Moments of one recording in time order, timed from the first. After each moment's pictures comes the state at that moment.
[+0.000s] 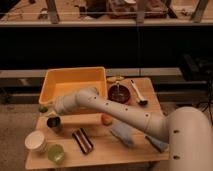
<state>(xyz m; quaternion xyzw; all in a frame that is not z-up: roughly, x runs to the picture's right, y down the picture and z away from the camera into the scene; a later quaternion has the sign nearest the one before) -0.299 0.103 0.734 0.50 -0.25 -0.82 0.12</state>
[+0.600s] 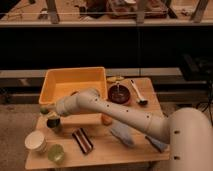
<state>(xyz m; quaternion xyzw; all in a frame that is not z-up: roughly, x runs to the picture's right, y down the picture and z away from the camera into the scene) -0.293 0.111 0.740 0.49 -0.26 -0.82 0.14</state>
